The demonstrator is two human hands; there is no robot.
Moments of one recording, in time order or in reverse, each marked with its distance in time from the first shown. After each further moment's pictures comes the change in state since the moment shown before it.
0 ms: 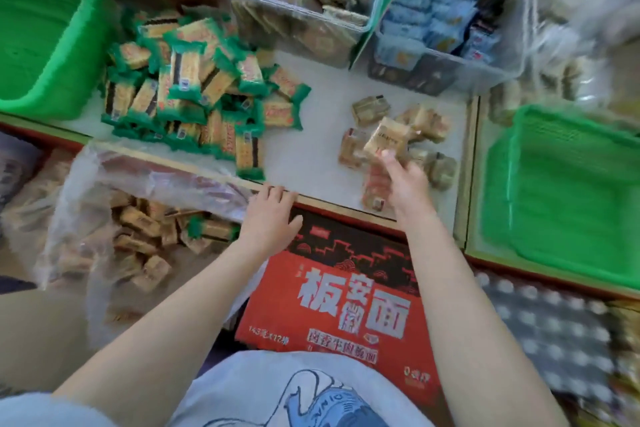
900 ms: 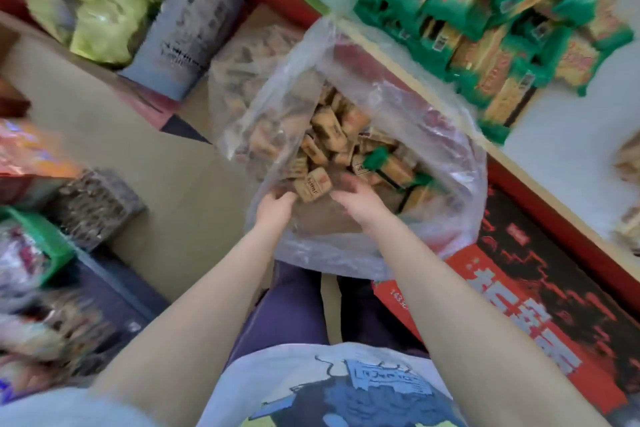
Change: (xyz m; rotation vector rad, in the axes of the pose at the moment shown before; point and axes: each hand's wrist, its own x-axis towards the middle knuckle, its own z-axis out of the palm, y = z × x) left_hand -0.157 -0.256 0.070 -1.182 0.122 -1.244; right_hand -0.072 0.240 0.299 -0.784 -0.712 0.317
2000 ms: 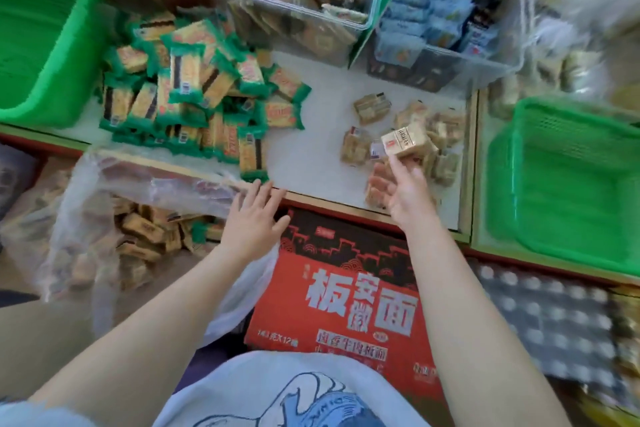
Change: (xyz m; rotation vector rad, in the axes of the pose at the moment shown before) left_hand -0.143 0.121 0.203 1.308 -0.158 1.169; right_hand -0.198 0.063 -0.317 1.069 0.696 -0.305
